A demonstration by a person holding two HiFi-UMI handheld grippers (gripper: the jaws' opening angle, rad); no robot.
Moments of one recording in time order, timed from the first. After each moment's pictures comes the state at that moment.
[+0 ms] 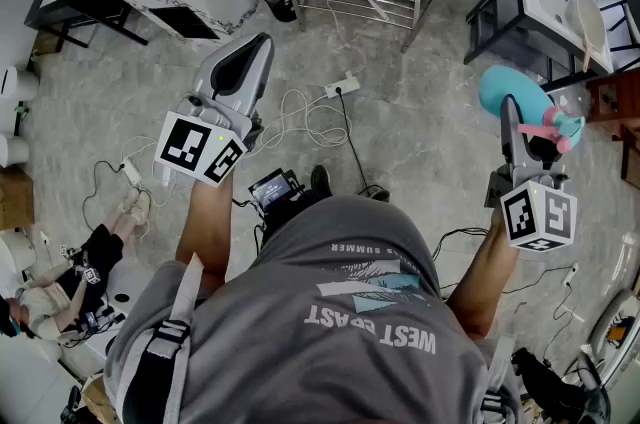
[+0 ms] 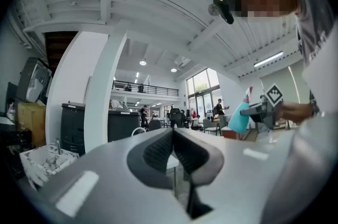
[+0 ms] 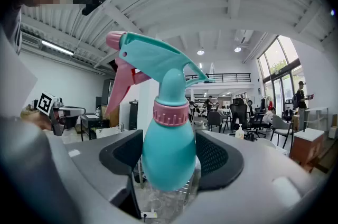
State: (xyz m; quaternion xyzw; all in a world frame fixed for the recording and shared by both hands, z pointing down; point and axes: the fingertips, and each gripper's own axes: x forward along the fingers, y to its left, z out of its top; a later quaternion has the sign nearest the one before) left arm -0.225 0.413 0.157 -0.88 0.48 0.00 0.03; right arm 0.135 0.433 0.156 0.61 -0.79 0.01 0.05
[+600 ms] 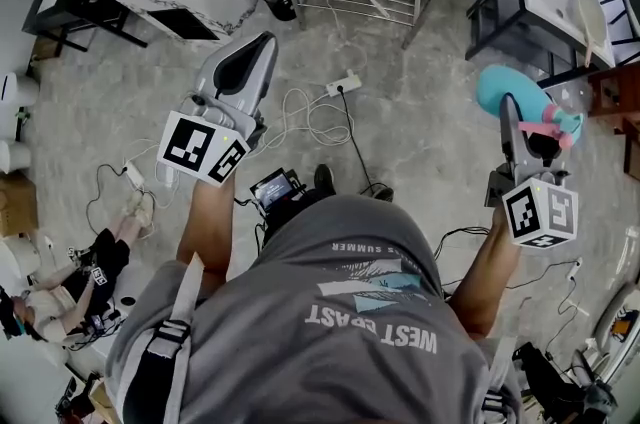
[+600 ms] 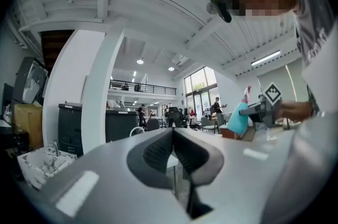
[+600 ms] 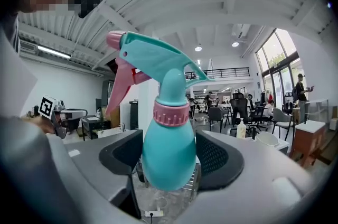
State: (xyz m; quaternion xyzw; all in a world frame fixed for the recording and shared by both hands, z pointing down) left arm -0.221 0.404 0.159 -0.89 0.46 0.00 0.04; right arm 0.132 0.428 0.167 0.61 -0.79 0.04 0.05
